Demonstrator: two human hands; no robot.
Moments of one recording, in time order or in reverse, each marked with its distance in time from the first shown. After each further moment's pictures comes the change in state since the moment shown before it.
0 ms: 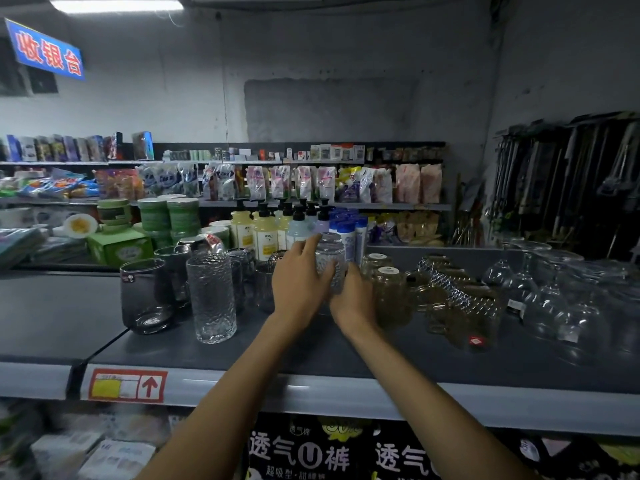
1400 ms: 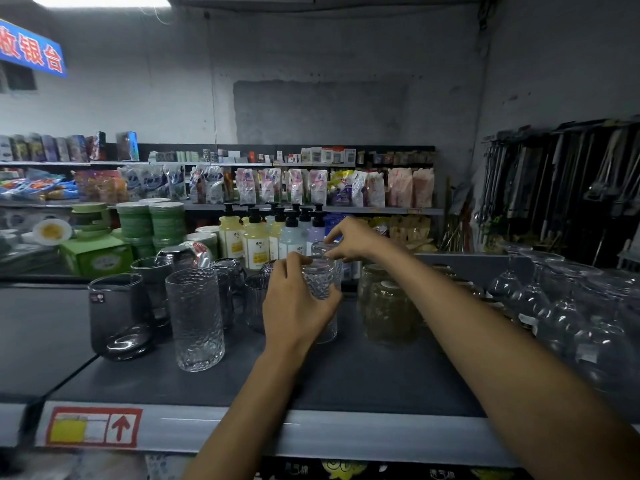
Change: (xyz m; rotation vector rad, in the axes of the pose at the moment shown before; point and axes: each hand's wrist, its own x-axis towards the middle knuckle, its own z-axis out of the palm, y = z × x) left_hand -0.013 -0.005 0.006 -0.219 0.099 -0.117; right_hand 0.147 -0.033 -0.037 -0.291 -0.462 -0.208
